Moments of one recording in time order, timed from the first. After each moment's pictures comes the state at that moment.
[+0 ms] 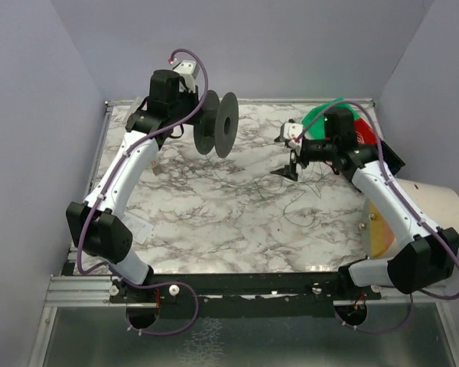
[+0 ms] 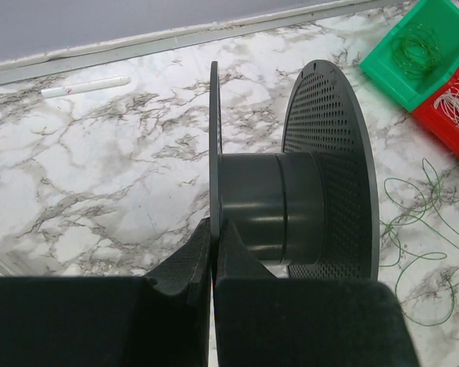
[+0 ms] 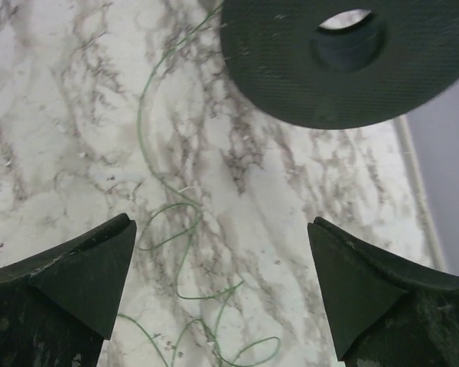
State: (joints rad) left arm -0.32 1.60 1.66 -0.50 0.14 -0.15; right arm 0.30 1.34 1.28 -0.51 -0.86 -0.87
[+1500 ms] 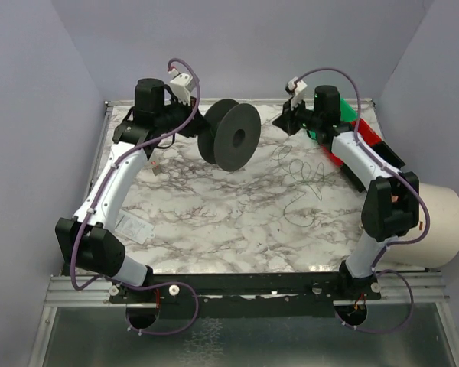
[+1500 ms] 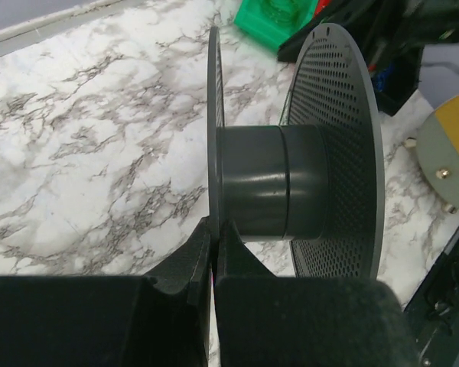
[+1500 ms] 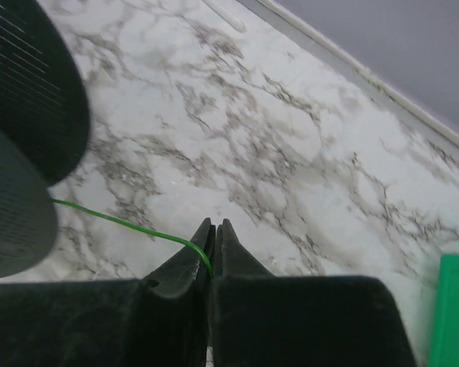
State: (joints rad) left arm -0.25 1.48 1.54 -0.47 0.57 -0.11; right arm 0.25 1.75 1.34 0.01 -0.50 -0.21
